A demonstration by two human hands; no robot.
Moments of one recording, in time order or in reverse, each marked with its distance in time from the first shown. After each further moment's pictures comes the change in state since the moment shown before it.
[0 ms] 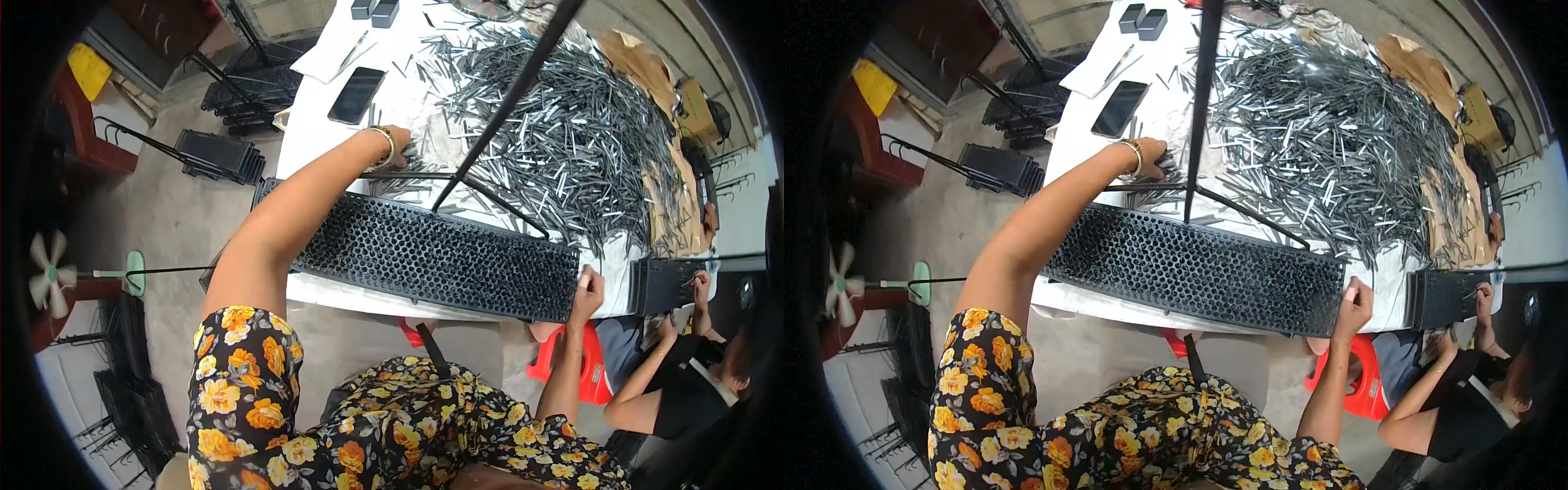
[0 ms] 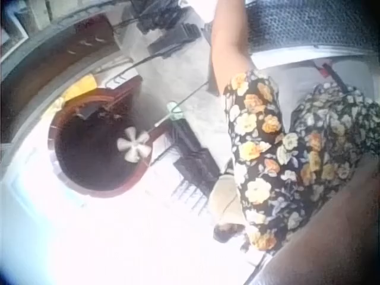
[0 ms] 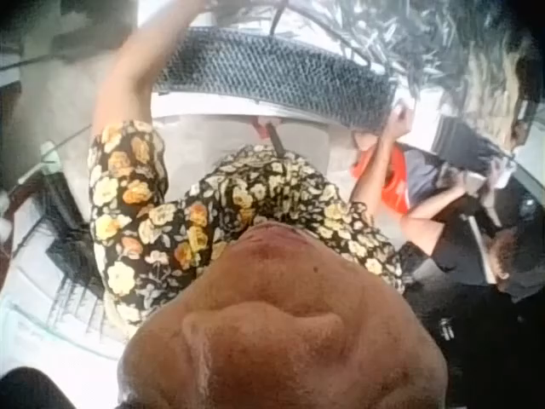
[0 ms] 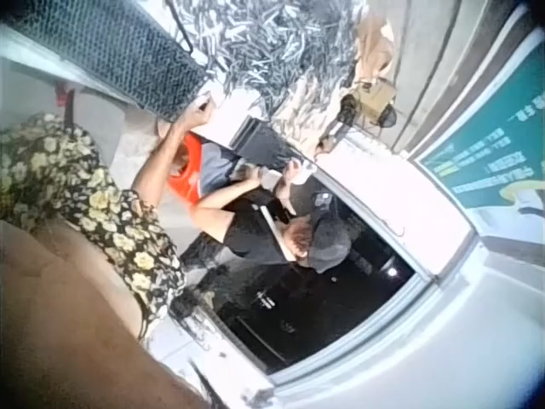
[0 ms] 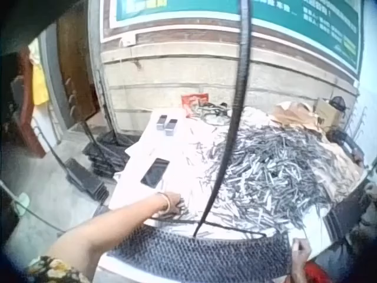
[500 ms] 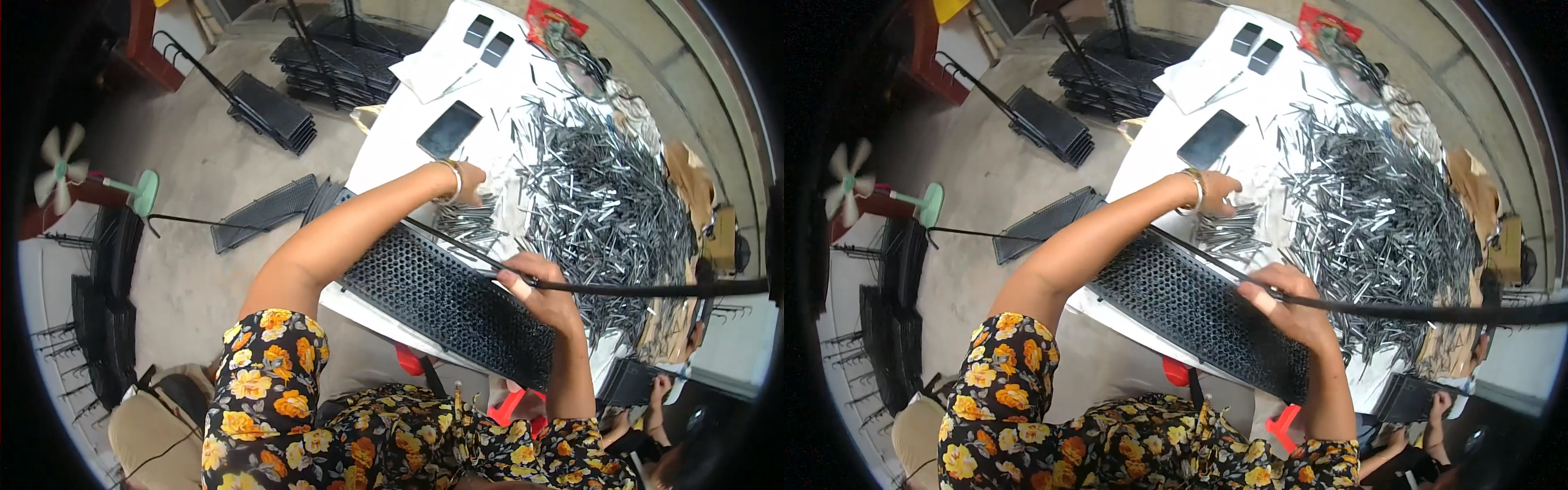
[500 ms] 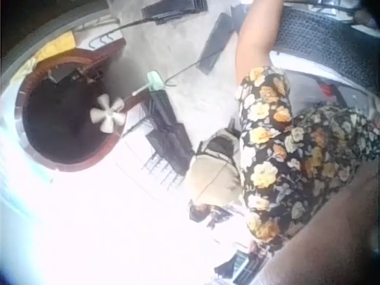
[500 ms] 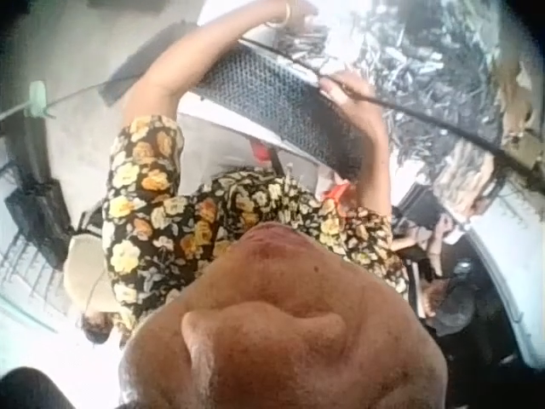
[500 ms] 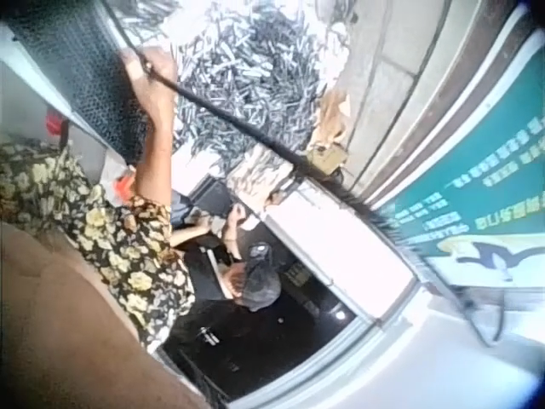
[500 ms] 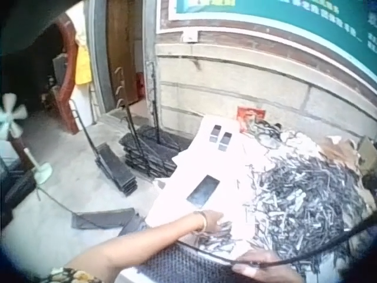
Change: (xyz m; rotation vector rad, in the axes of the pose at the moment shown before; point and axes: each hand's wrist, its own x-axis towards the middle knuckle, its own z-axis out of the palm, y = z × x) left_hand -0.069 0.045 -0.020 -0.320 0.000 -0.024; right_hand 0.070 -0.275 0.051 0.358 -1.233 -0.446
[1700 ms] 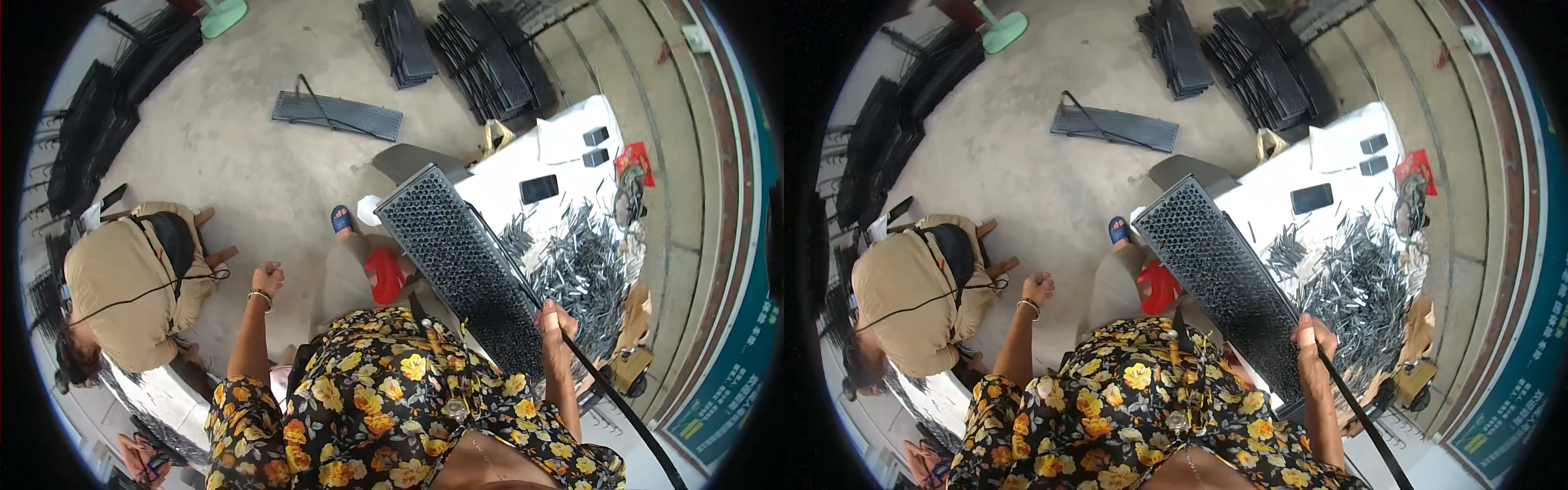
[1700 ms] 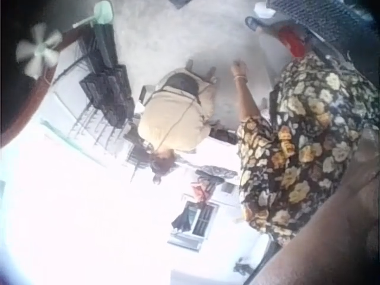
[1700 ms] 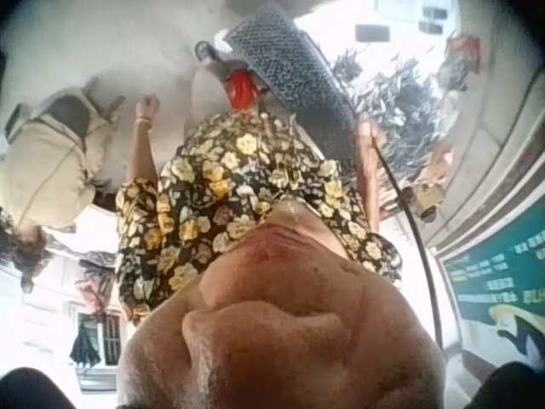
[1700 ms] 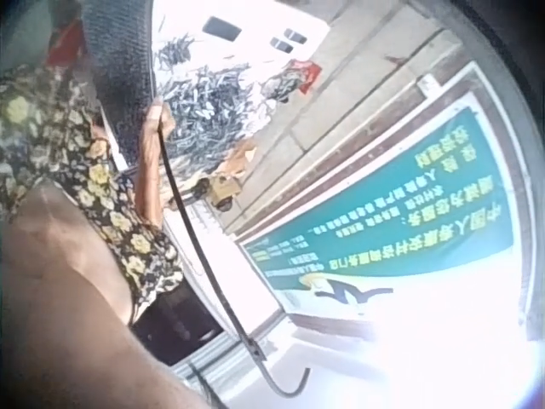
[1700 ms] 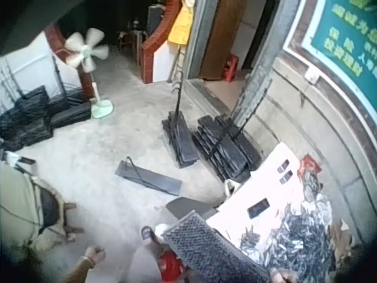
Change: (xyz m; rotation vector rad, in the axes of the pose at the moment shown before) left_hand -0.410 0.102 0.447 -1.818 0.941 -1.378; right_hand -0.034 -0.135 -0.051 -0.167 -0.094 0.335
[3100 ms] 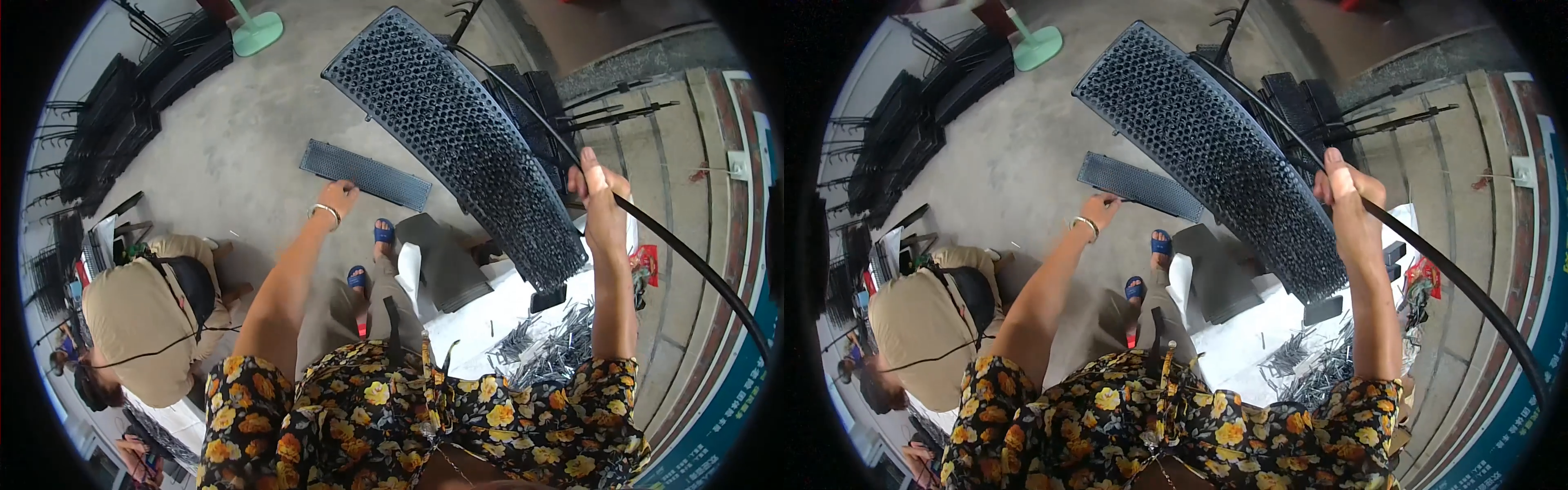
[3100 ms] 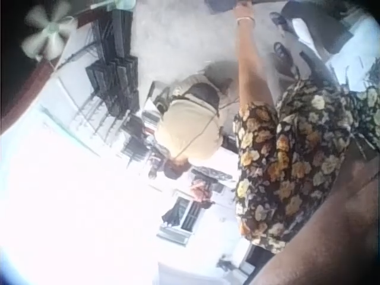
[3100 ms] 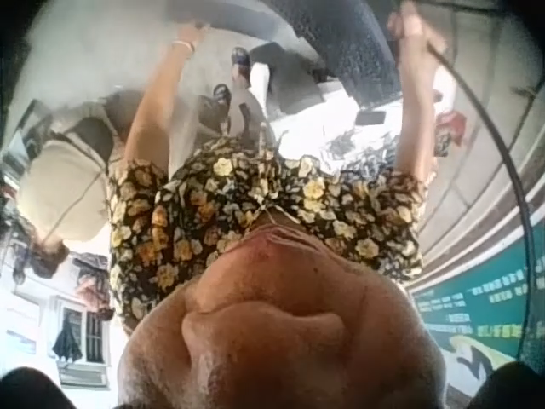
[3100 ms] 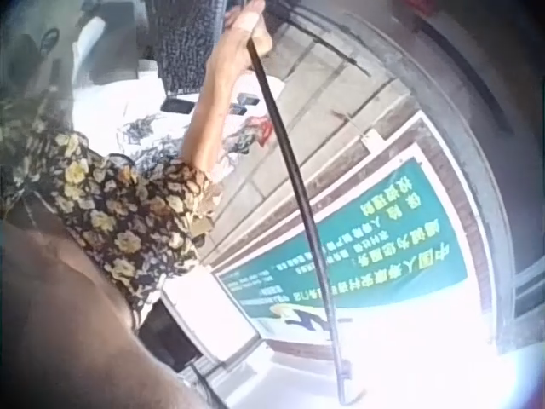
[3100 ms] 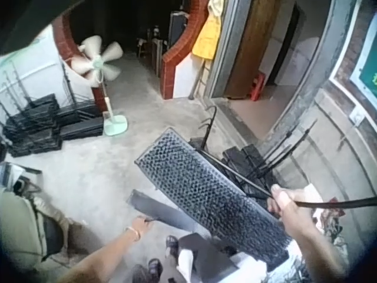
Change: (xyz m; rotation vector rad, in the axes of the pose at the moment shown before) left_hand 0.053 0.243 0.126 0.495 0.033 0.498; right_hand 0.183 -0.211 0.007 0.317 -0.082 -0.459
